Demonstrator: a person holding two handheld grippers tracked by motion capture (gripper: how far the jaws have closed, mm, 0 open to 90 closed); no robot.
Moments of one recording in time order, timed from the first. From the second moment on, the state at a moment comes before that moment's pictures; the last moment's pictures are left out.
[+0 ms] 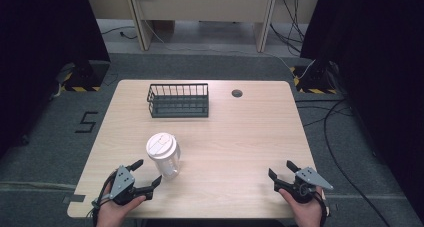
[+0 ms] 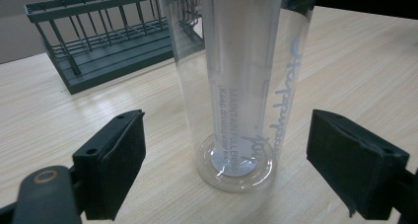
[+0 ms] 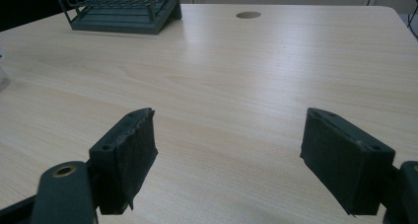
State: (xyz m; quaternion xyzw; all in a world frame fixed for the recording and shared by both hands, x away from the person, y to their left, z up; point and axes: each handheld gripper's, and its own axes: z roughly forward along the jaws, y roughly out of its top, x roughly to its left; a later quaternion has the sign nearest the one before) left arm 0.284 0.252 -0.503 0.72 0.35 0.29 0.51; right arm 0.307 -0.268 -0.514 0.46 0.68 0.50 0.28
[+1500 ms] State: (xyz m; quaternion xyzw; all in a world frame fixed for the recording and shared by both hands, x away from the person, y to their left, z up) left arm 0.318 0.224 -0.505 0.72 0.35 0.27 0.53; right arm 0.310 -0.266 -0.514 0.45 0.69 0.50 0.26
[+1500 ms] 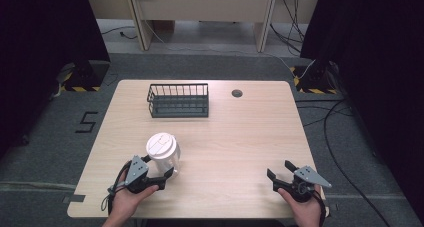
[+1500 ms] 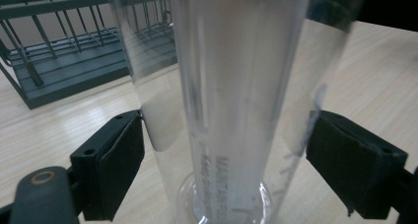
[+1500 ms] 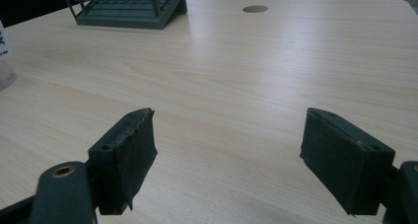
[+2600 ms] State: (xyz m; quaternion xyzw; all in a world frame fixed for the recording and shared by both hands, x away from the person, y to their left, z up) left arm 0.328 0.212 -0.482 0.72 0.33 0.28 0.54; right arm 0.311 -0.264 -0.514 0.45 0.69 0.50 0.26
